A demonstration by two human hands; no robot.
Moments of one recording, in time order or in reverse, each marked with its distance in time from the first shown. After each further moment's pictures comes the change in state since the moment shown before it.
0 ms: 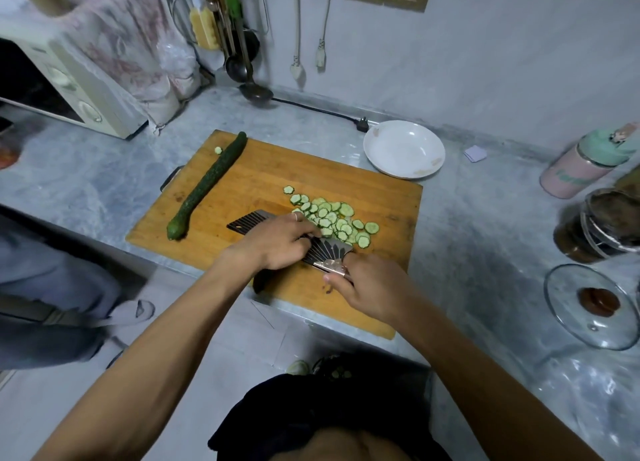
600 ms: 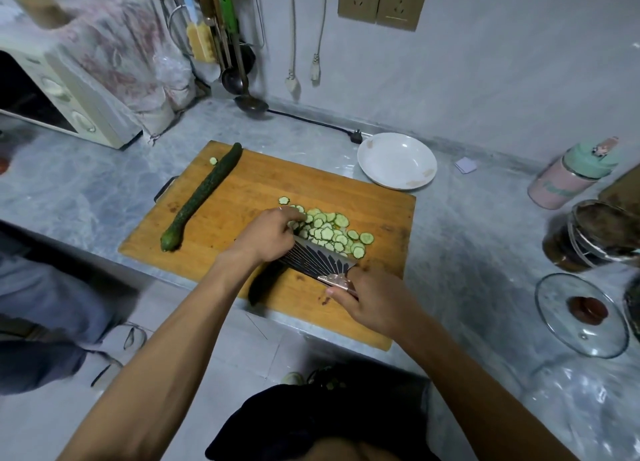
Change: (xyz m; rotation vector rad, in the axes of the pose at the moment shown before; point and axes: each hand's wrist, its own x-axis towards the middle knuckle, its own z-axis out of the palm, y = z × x) left_hand 0.023 -0.019 -0.004 -0.128 0.252 -0.051; right_hand -0.007 0.008 0.004 0.079 -0.022 0.094
